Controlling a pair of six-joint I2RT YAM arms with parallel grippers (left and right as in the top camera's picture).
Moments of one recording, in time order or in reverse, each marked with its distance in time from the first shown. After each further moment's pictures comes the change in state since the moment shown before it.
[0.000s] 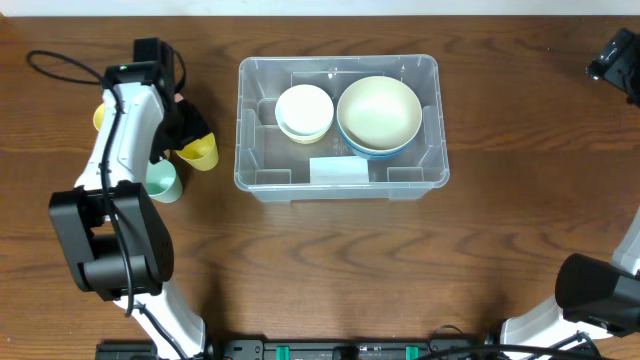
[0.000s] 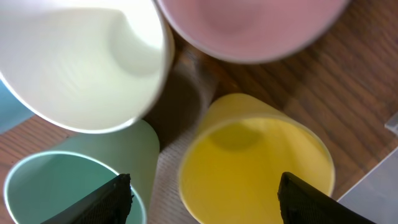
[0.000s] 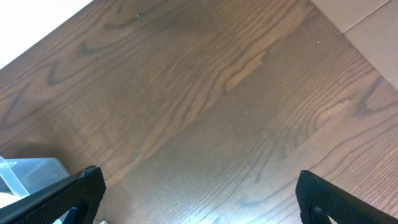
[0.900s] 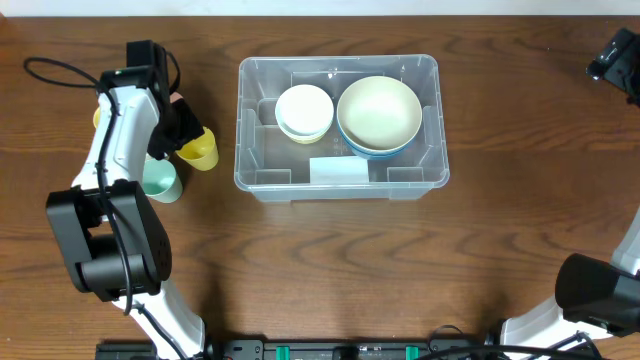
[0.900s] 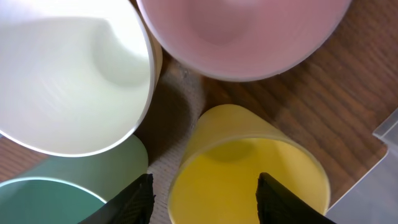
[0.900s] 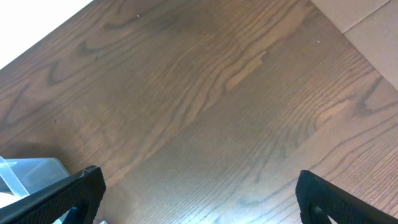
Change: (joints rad) left arm 0.016 0.001 -0.035 0.068 0.041 0.015; right arm 0.000 0.000 0.000 0.000 0.000 0.000
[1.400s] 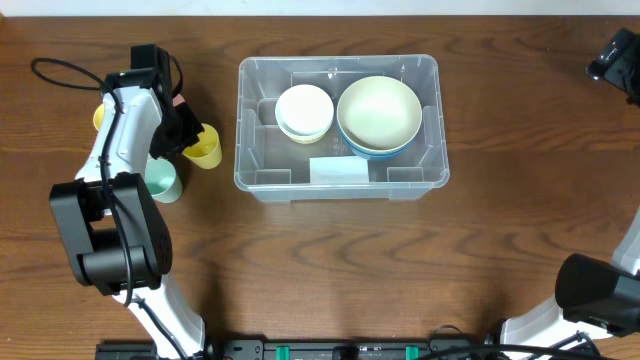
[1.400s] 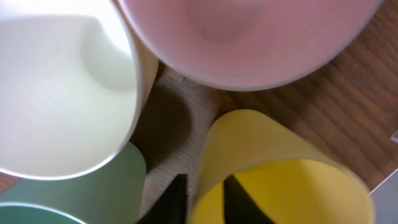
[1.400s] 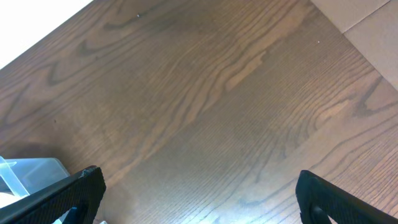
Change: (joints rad) left arm 0.000 0.032 -0.006 0.019 0.000 0.010; right arm 0.000 0.000 0.000 0.000 0.000 0.000
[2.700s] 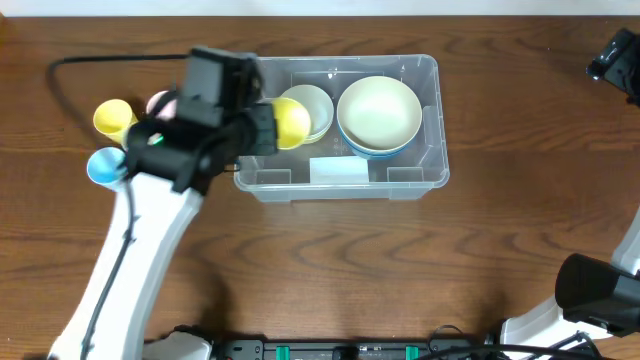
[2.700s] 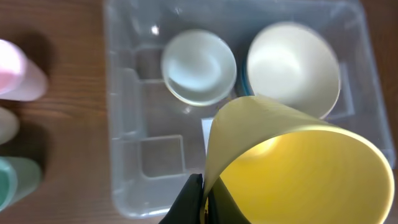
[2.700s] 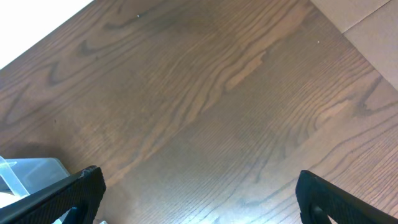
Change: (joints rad) left arm -0.471 -0.542 -0.002 -0.056 0.088 0.152; right arm 0.000 0.000 0.000 0.000 0.000 0.000
